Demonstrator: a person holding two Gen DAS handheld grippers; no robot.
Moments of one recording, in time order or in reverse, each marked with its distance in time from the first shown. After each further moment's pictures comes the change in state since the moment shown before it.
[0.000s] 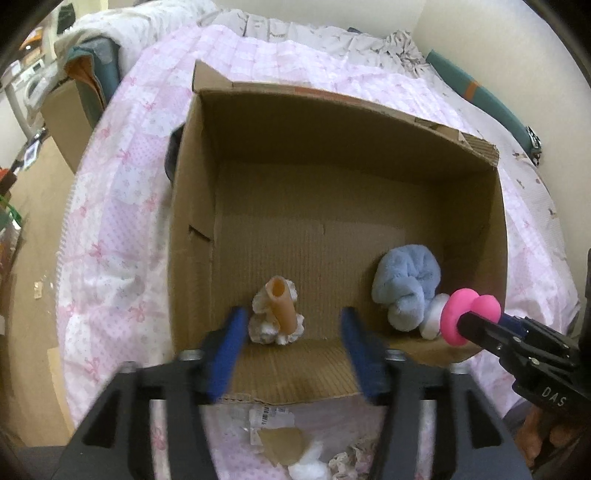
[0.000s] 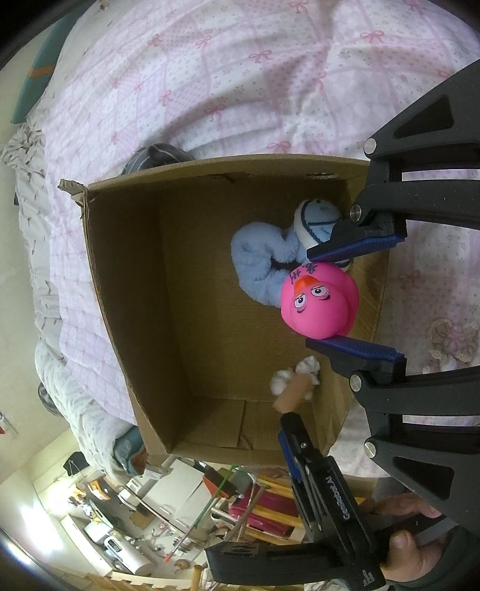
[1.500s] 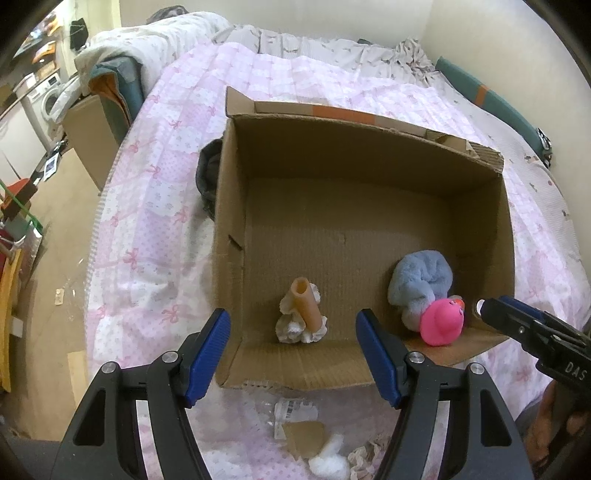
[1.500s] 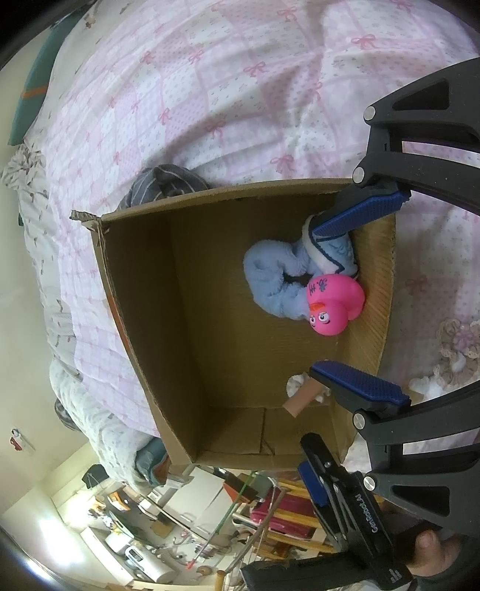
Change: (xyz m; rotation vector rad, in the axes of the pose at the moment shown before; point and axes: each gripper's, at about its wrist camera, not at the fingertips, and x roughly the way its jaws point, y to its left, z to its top) left arm -0.024 0.006 -0.007 0.005 -0.046 0.074; right arm -0.008 -0.010 0.003 0.069 -0.045 -0.018
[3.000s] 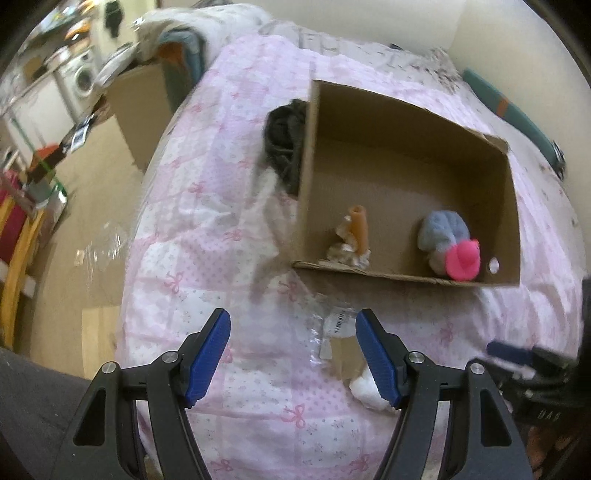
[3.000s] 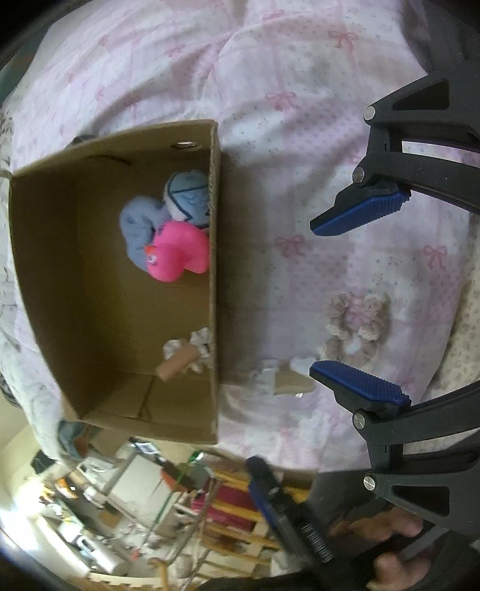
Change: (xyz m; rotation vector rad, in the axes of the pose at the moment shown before) left arm -0.043 0.044 -0.075 -0.133 0.017 0.056; right arm 0.000 0.028 -0.084 -0.095 0.222 0.027
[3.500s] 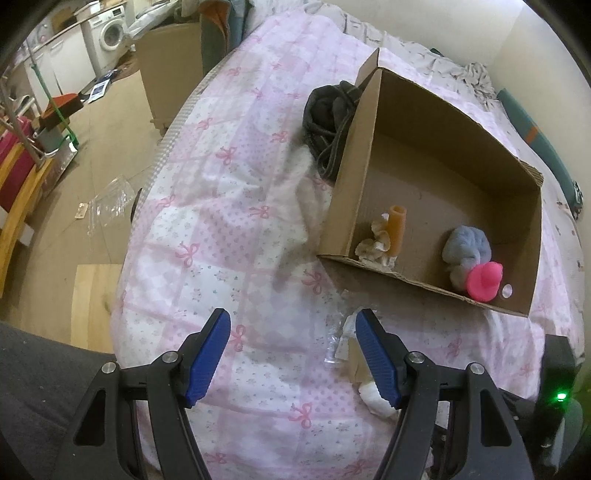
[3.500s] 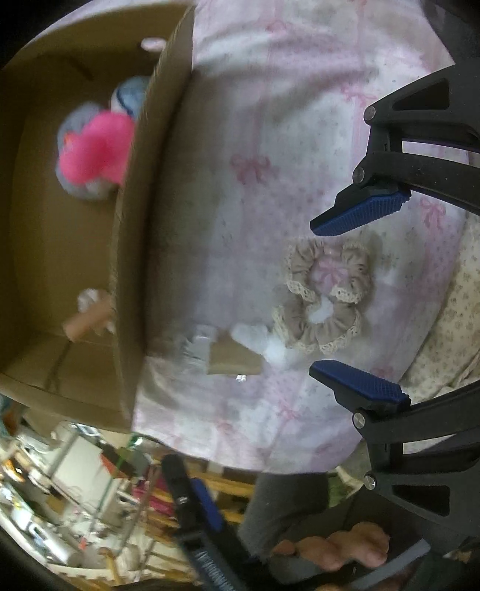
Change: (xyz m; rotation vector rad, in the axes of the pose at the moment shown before) left arm 0.017 0.023 0.002 -0.136 0.075 0.001; right arm 0.062 0.039 -0.013 -0.123 0.218 0.037
